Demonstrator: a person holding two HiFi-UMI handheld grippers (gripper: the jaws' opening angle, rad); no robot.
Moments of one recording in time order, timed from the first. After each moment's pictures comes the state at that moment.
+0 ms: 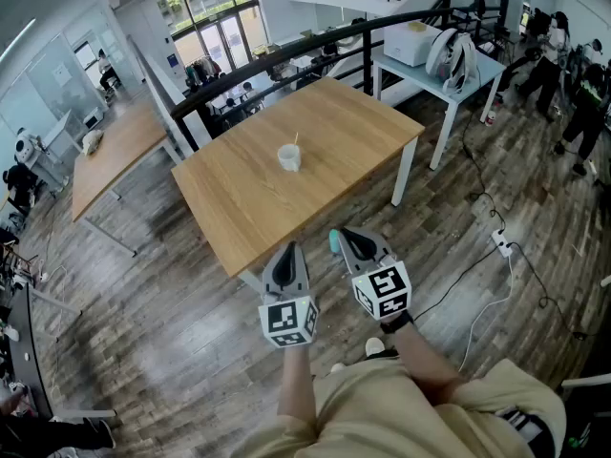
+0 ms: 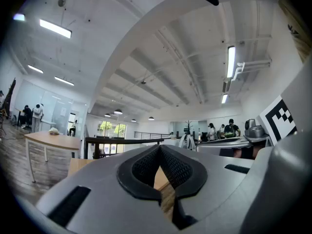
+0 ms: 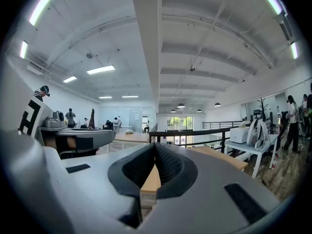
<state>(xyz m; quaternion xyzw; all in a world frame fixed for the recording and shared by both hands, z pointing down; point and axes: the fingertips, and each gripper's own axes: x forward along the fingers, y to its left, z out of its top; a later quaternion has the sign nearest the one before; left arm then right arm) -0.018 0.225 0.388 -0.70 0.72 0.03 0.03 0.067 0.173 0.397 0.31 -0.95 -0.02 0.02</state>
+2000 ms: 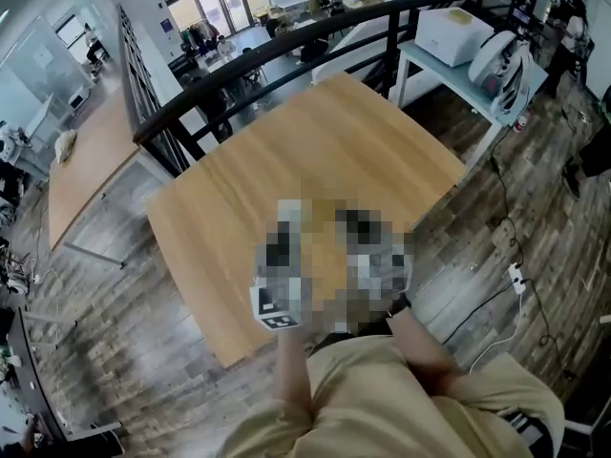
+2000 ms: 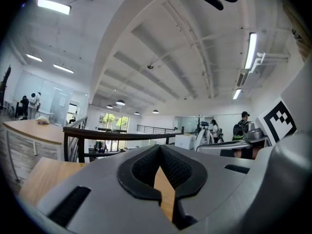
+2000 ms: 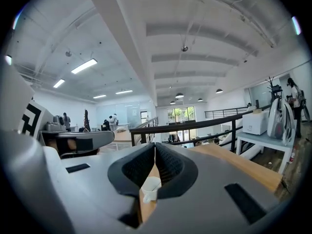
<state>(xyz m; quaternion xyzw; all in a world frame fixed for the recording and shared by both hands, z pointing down) -0.184 -0.200 0.424 -0.69 0.72 0.02 -0.02 -0.095 -0.256 0.435 0.30 -0.95 0.03 0.05</state>
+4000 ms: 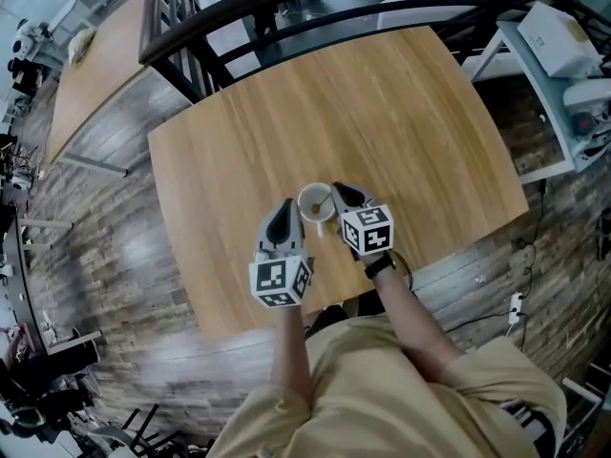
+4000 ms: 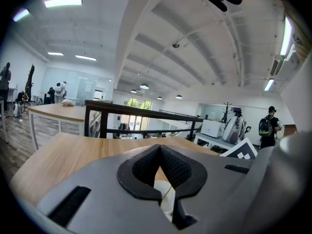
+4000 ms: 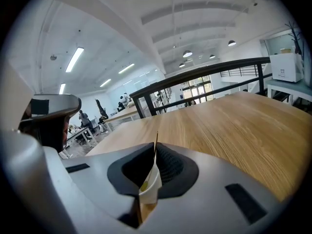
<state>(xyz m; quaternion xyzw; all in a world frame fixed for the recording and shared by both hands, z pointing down) -0.311 -0.290 0.550 -0.58 0.80 0.00 -0.14 -0.268 -0.384 0.659 0.17 -0.95 0.18 0.20</state>
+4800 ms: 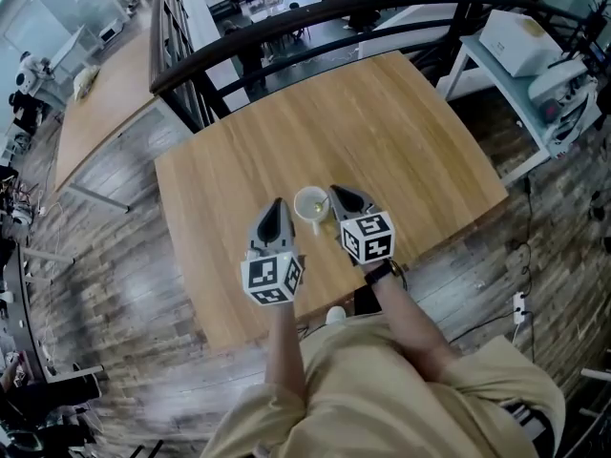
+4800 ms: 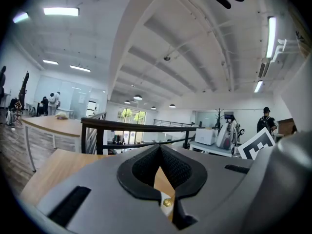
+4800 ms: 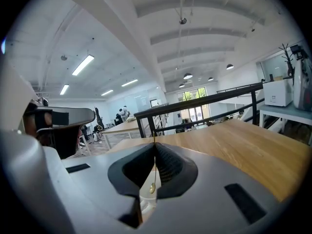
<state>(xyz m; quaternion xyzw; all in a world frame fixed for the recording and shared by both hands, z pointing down) -0.290 -0.251 0.484 -0.61 0.79 0.01 -0.07 -0.223 -0.347 0.558 0.21 -0.97 0.12 0.11</state>
